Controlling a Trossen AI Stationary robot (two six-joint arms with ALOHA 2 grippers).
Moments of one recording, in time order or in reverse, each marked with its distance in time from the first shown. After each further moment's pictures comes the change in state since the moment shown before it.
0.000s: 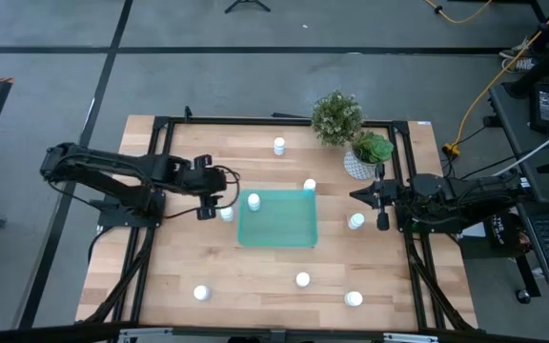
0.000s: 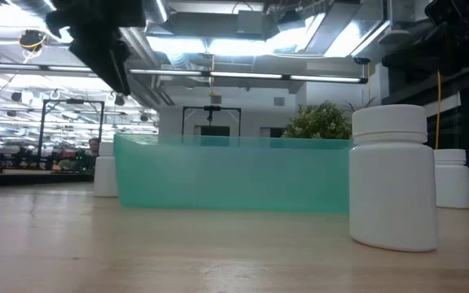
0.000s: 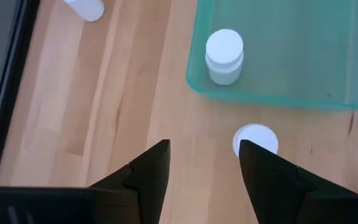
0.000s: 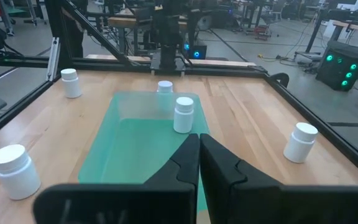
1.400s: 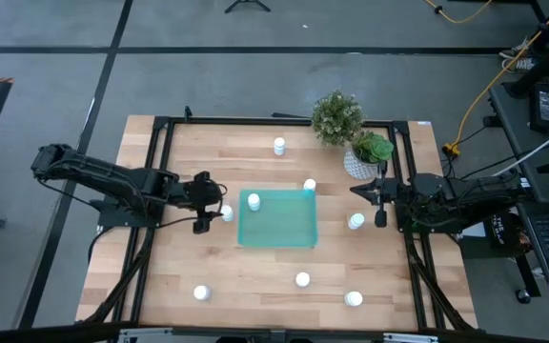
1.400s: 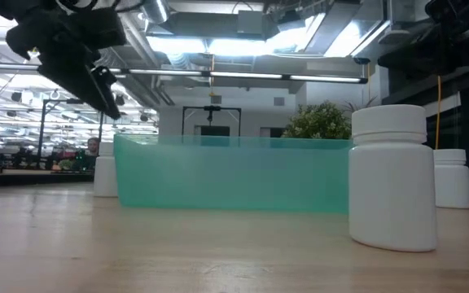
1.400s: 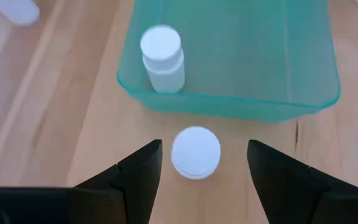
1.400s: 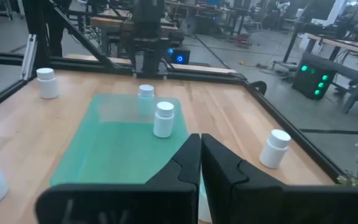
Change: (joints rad) left arm -0.101 -0.125 -0.318 0.371 0.079 -0.107; right arm 0.000 0.000 0.000 0.025 0.077 -0.059
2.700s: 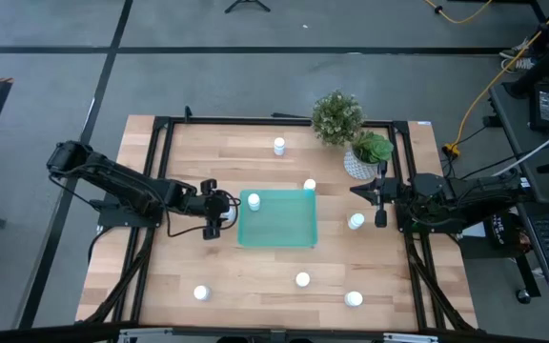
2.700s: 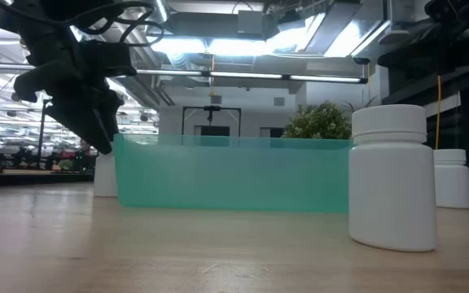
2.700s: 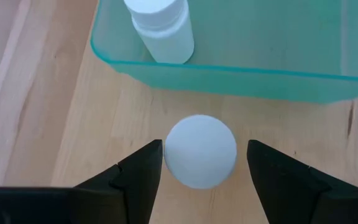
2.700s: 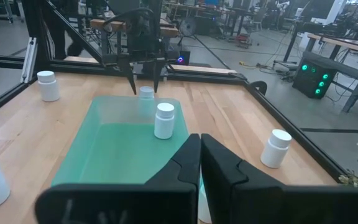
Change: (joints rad) left arm -0.045 0.238 0.000 0.081 -0.097 -0.034; right arm 0.000 0.000 0.000 0.004 0.000 0.007
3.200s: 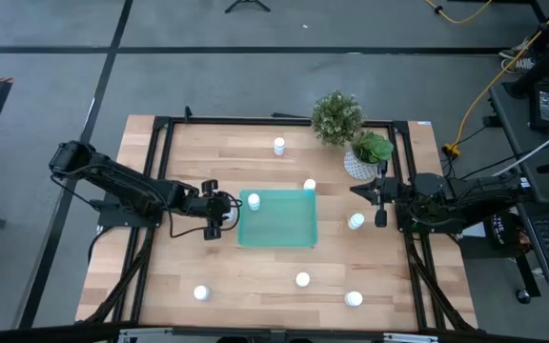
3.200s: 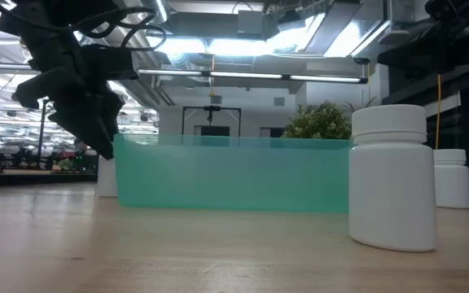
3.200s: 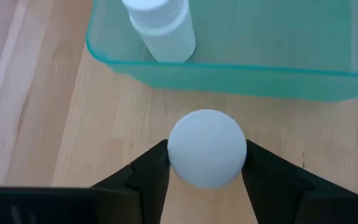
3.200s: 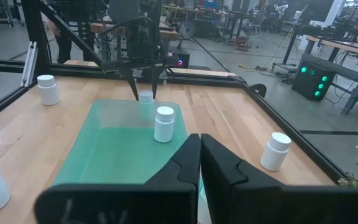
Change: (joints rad) left arm 0.000 0.035 0.001 0.019 -0.009 0.017; right arm 0.000 0.000 0.000 0.013 0.000 0.000
